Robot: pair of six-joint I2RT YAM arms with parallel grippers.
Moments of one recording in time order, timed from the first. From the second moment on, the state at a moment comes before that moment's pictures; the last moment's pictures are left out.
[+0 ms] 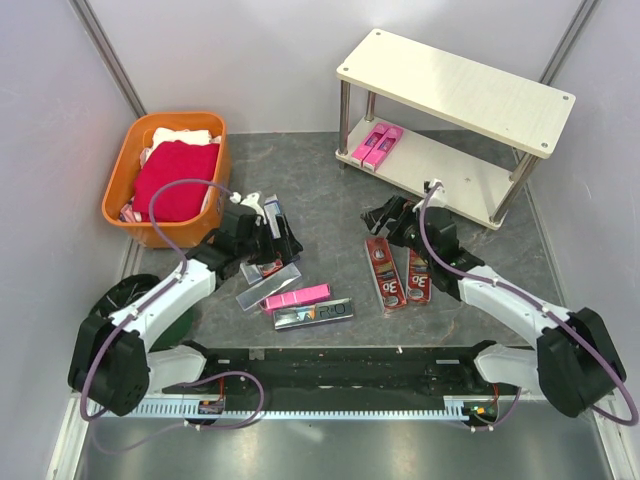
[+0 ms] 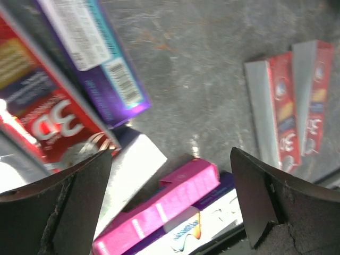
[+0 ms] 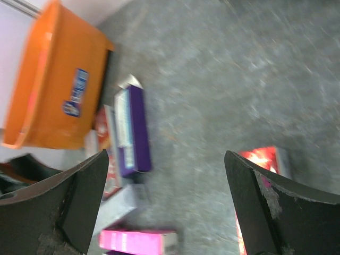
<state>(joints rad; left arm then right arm) -0.45 1.19 0.73 -0.22 0.12 -0.58 0.50 1.19 0.64 0.27 0.05 0.79</state>
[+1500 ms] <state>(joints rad) -0.84 1.55 0.79 -0.16 0.04 -0.49 0.50 1.26 0.61 0.27 -0.04 0.77</state>
